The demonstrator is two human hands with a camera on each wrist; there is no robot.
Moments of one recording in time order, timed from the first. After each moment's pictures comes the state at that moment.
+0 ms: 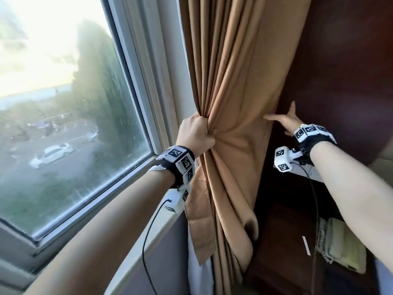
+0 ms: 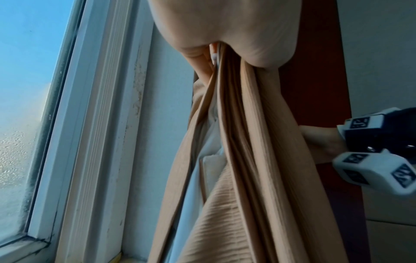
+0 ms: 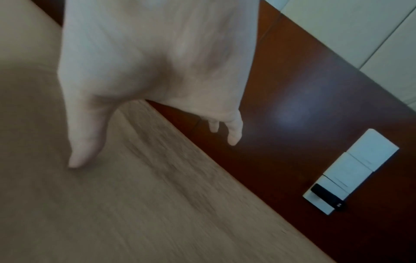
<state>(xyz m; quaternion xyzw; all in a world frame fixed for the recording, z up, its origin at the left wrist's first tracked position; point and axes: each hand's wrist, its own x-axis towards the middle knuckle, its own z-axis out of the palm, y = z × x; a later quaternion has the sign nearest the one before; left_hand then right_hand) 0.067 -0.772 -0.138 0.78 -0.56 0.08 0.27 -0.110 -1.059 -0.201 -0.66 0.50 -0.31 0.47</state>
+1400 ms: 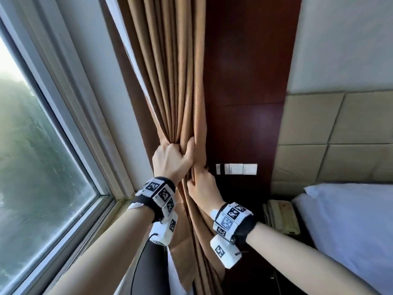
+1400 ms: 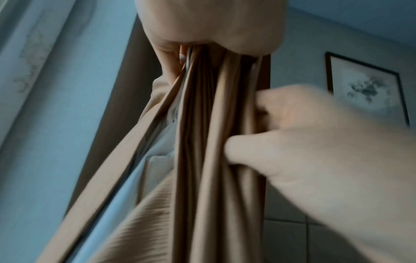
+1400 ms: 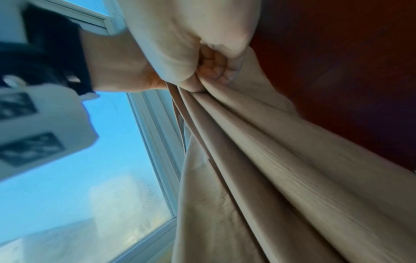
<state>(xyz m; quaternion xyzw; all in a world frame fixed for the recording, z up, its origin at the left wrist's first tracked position) -0.007 -0.768 -0.142 0.72 -0.58 0.07 0.37 -0.099 -0.785 -0.235 -0.78 0.45 -0.41 0.13</state>
